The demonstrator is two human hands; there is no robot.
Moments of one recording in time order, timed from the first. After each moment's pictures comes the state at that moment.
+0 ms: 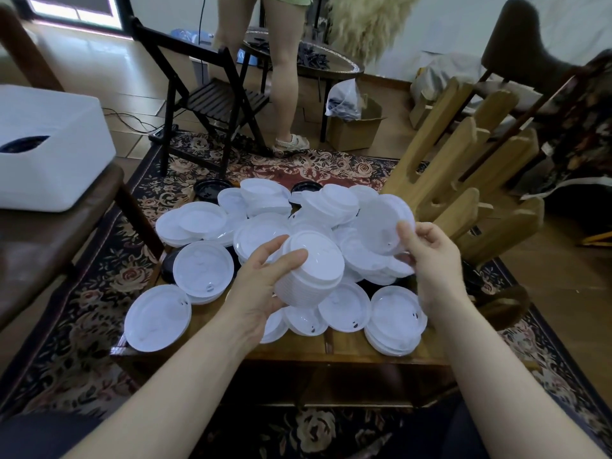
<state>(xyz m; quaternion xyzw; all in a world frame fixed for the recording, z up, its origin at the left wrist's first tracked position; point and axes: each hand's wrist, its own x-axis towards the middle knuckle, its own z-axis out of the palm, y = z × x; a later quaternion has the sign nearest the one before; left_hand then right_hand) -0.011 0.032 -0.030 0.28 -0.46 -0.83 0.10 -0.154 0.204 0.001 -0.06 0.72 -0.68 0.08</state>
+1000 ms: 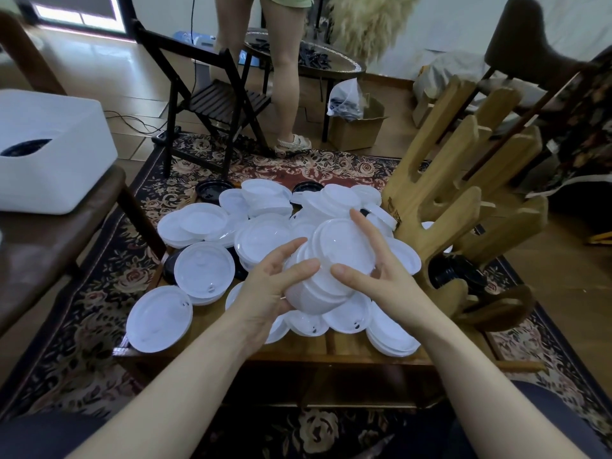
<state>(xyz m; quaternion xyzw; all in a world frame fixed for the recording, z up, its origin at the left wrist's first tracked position) -0.008 0.037 -0.030 0.21 -0.51 -0.83 0.07 -0.118 0.191 -0.005 -0.31 0.74 -0.54 0.25</state>
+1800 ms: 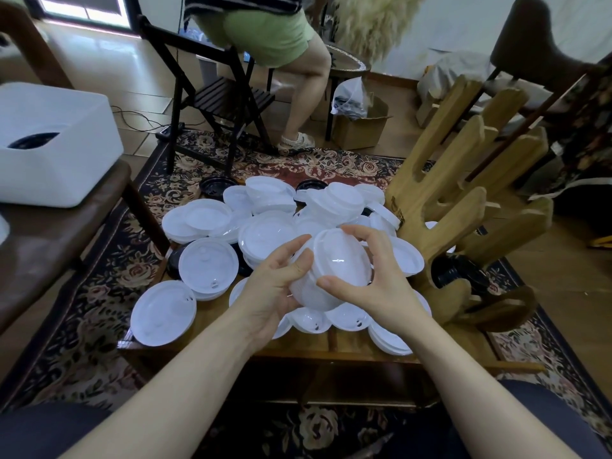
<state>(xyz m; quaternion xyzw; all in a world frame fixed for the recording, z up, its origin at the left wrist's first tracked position) -0.008 0.040 -0.028 0.21 -0.47 -0.85 0.08 -0.108 0.182 -0.014 -0.34 0.80 -0.47 0.13</state>
